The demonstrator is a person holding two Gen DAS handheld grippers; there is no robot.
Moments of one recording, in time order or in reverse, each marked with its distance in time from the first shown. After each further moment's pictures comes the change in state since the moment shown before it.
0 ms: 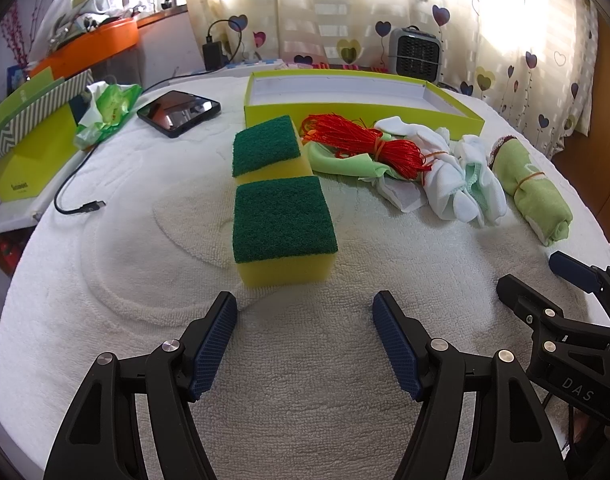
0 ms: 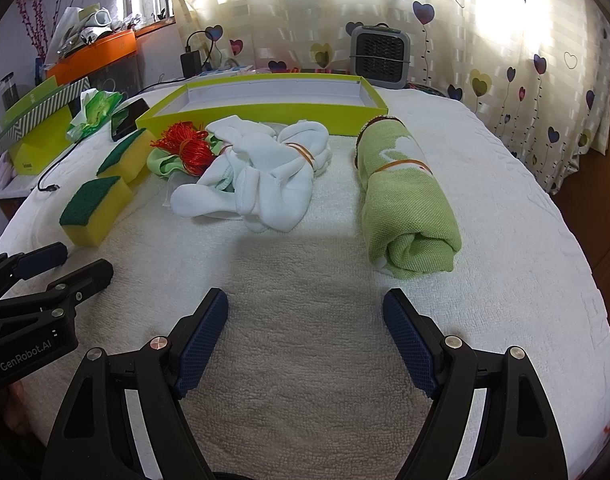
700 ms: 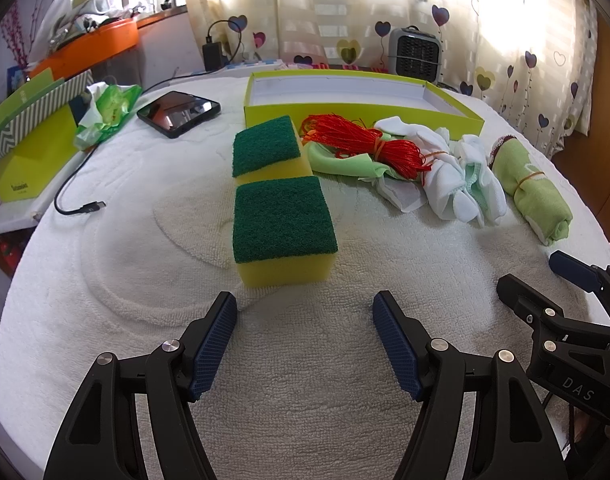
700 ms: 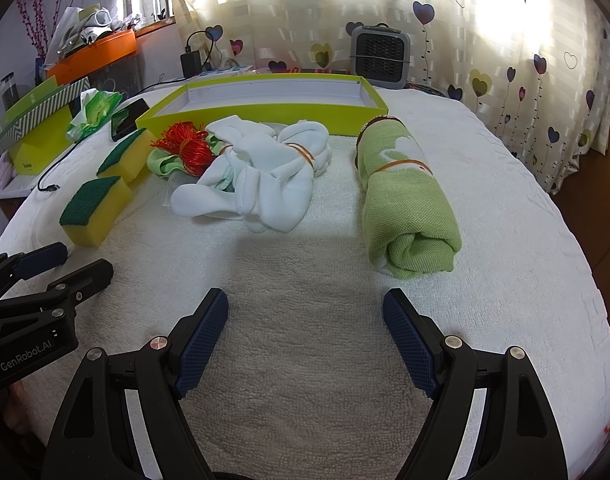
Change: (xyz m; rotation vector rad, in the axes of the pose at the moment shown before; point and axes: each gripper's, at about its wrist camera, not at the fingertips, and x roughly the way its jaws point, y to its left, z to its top) left arm 0.000 0.000 0.000 0.000 -0.002 0.000; right arm 0.000 0.000 0.000 0.000 -0.001 0.000
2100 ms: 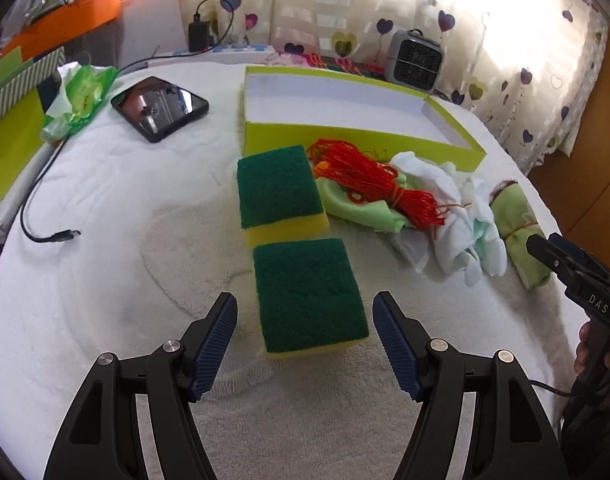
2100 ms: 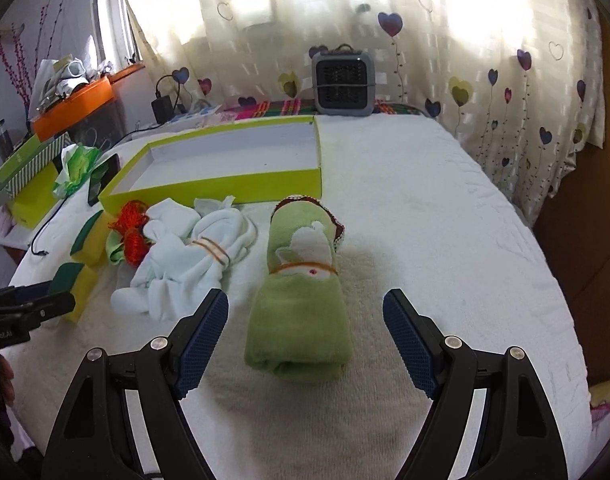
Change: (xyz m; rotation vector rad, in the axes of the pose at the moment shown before) left arm 0.016 0.029 0.052 -0.067 0.088 -0.156; right arm 0.006 -0.069 0.053 0.082 -0.049 0.035
